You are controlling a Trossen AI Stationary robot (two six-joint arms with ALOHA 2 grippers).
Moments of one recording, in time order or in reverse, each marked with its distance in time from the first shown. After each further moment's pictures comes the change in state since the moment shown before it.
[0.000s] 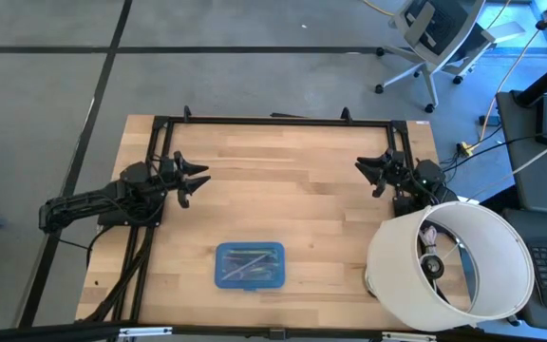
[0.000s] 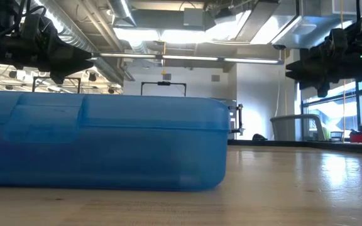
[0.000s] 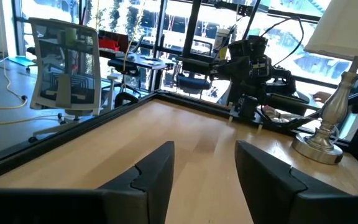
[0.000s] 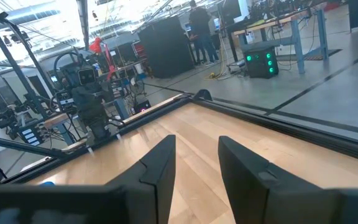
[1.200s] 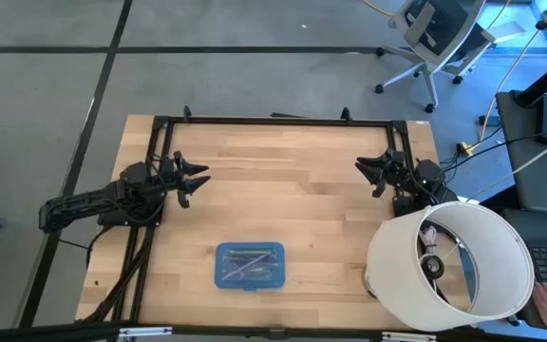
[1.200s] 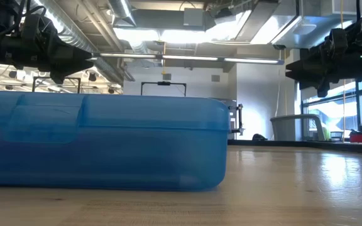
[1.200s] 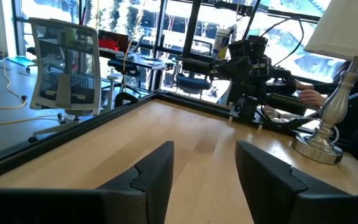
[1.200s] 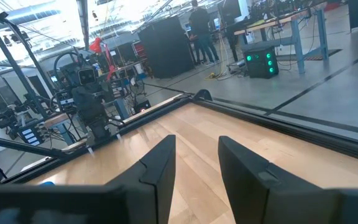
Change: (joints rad) left arm 0.000 0.000 0.000 0.000 0.000 0.000; right arm 0.000 0.000 0.000 0.000 0.000 0.000
